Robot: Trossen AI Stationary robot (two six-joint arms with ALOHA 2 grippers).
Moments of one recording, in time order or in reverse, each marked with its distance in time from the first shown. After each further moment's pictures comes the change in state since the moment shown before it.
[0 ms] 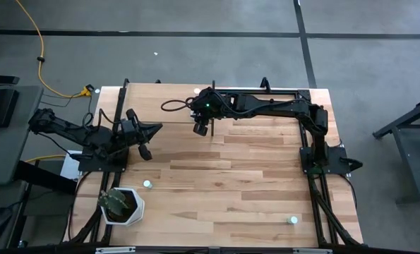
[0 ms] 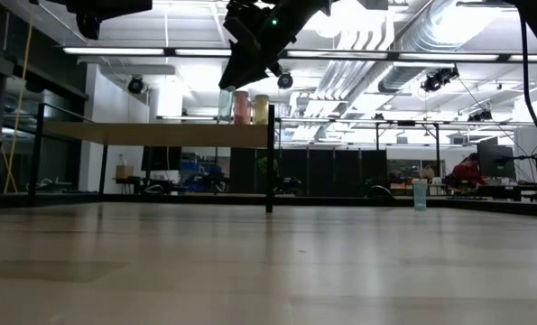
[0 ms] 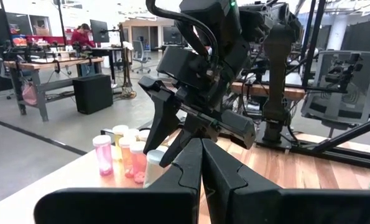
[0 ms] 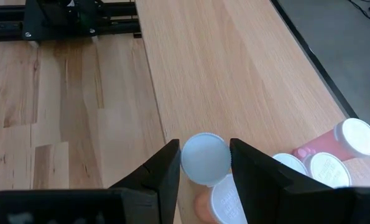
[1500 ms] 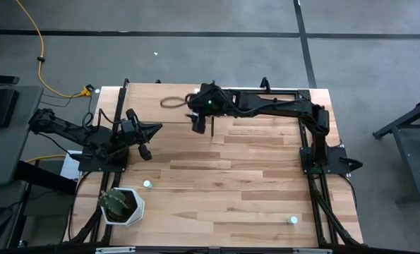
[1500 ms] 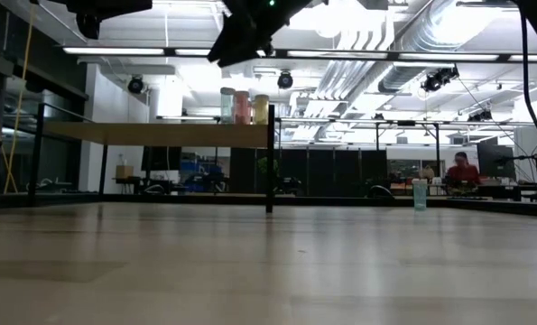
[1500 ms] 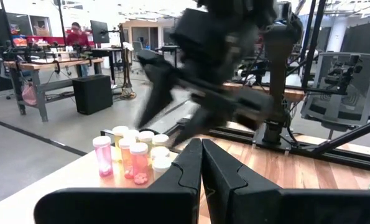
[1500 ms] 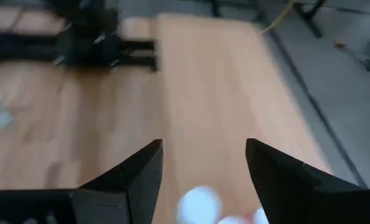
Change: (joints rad) left arm 0.000 0.000 0.000 0.006 0.000 0.000; right arm 0.020 -0.016 0.056 0.053 -0.029 -0.108
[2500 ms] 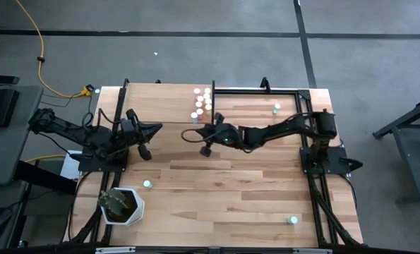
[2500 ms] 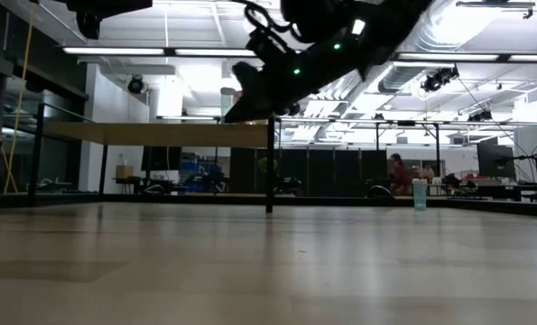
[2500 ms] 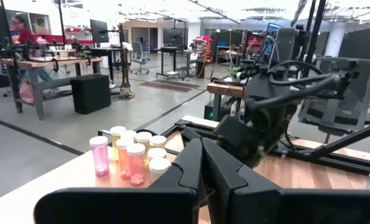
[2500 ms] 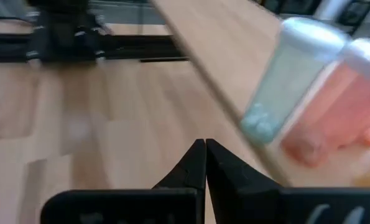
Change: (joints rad) left arm -0.002 0.004 0.000 0.014 -0.002 -0.018; right arm 0.132 -0.062 -0.733 0.859 0.244 0.138
